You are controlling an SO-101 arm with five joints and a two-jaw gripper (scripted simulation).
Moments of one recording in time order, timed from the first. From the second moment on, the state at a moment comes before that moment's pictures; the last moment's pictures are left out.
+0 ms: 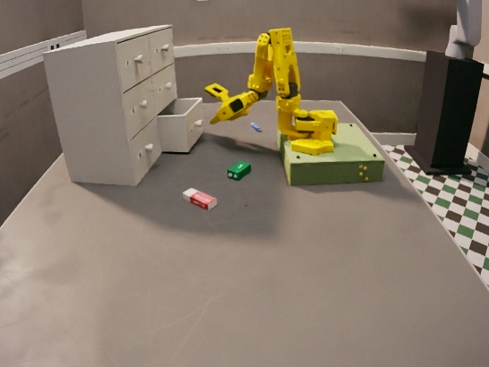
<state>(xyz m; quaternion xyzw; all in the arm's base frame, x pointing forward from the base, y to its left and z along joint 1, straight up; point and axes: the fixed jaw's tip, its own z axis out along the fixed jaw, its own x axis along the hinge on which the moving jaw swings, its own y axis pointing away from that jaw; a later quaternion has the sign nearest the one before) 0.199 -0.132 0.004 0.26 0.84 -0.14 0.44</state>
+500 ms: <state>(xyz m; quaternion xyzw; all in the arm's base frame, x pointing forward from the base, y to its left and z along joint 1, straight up) 0.198 -0.132 0.016 0.27 0.87 -0.13 0.40</state>
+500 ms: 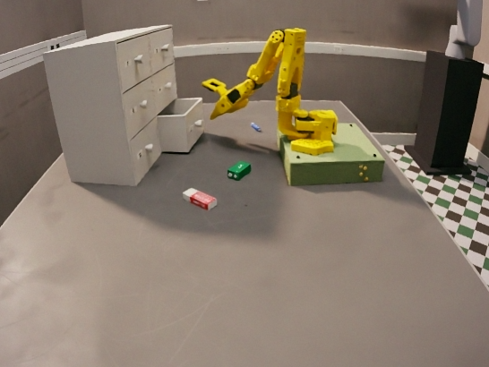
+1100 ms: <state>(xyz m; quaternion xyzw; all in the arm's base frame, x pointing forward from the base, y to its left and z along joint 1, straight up) 0.188 -0.126 0.034 0.27 0.89 -0.12 0.35</state>
